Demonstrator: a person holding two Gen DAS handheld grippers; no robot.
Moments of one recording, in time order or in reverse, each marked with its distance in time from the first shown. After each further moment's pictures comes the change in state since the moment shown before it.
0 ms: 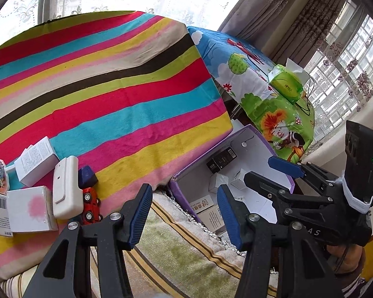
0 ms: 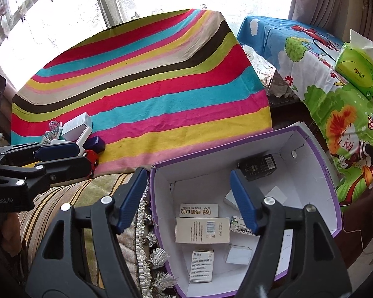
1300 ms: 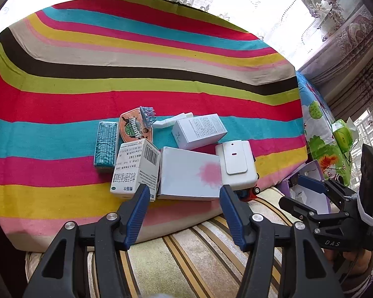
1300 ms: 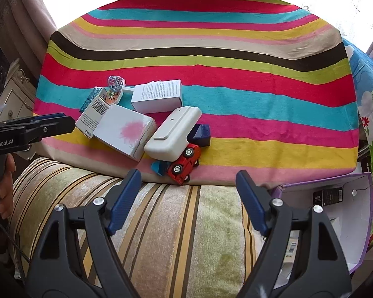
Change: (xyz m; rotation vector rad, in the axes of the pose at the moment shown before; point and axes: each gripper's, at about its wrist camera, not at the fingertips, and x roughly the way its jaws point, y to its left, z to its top) left arm -0.090 0.212 -0.065 -0.321 -0.063 0.193; right arm 0.068 0.186 0.008 -0.280 0.151 0.140
